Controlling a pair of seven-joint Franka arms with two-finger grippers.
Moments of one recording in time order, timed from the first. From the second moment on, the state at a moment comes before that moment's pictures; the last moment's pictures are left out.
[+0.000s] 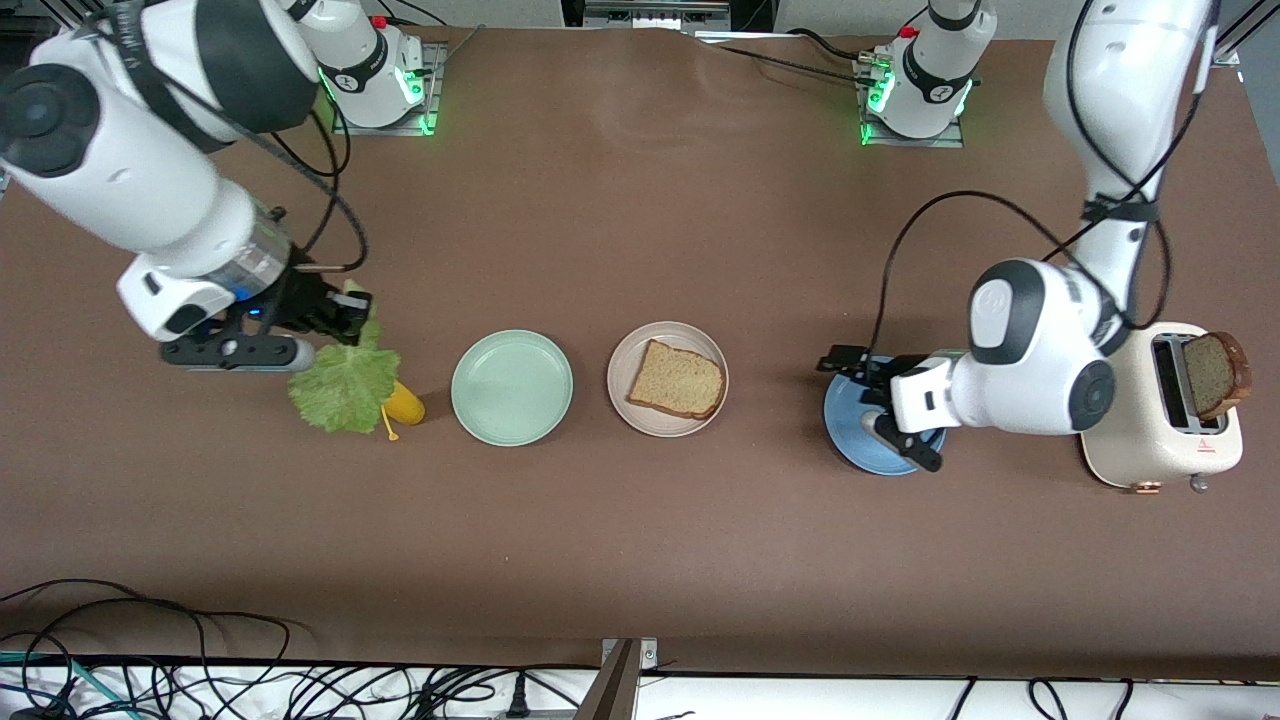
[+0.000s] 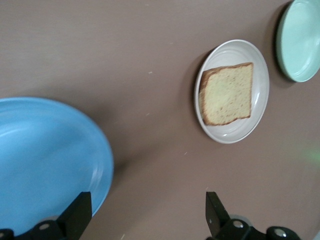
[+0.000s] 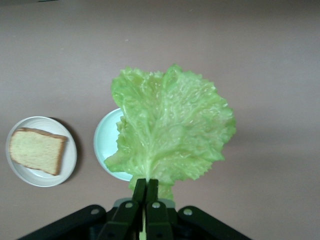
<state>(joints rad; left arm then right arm) -0.07 0.54 -0.11 -1.54 -0.36 1.82 0.40 0.02 0.31 0.40 -1.44 -0.06 1.79 0.46</state>
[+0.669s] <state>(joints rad) -0.06 0.32 -0.08 -1.26 0.02 1.42 0.23 0.26 0.50 0.40 -1.44 -0.17 2.06 0.78</state>
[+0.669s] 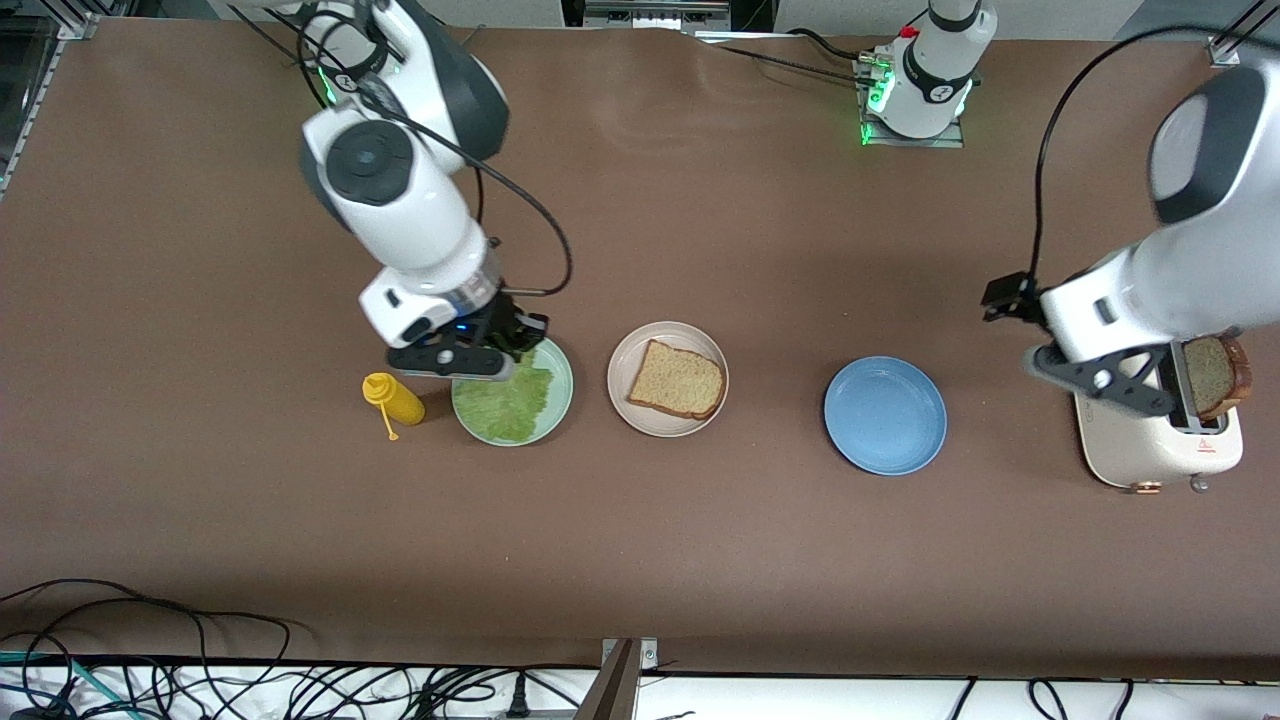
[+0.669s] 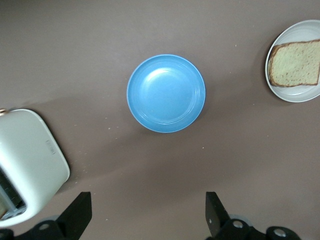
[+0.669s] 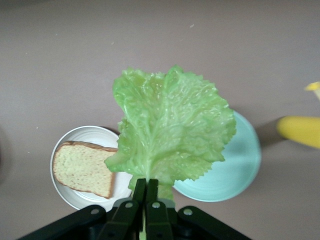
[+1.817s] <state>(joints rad) -0.01 0.03 -0.09 -1.61 0.02 1.55 0.14 0.54 0.89 0.32 -1.25 -0.29 2.43 1.08</state>
